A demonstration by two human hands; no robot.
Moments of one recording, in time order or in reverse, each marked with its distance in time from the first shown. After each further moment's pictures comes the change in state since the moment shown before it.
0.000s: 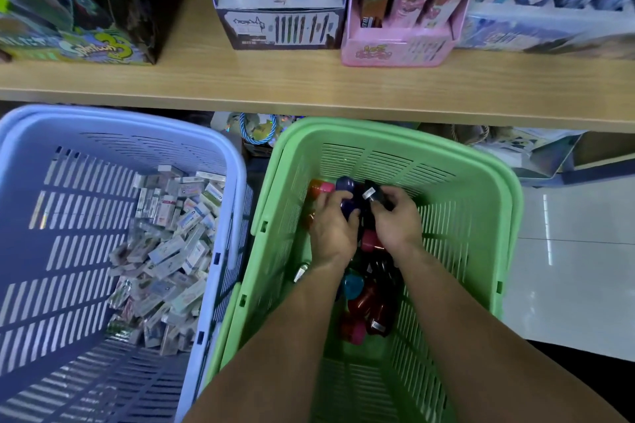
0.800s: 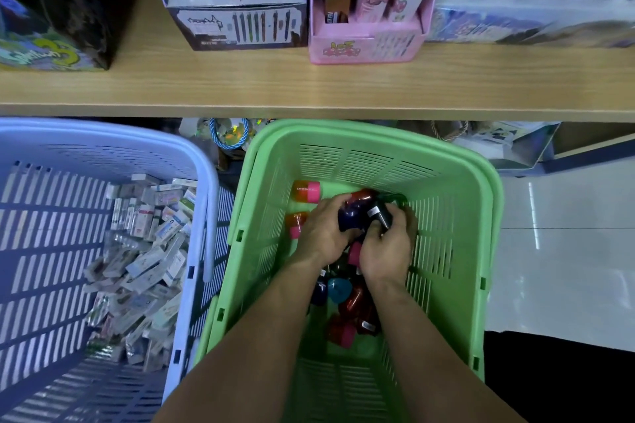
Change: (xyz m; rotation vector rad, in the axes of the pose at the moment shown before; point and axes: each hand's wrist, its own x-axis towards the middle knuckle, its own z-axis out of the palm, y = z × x) left_hand 0.015 -0.009 0.002 0.118 -0.339 0.151; right_hand -0.033 0.034 0.011 -0.023 0.233 0.024
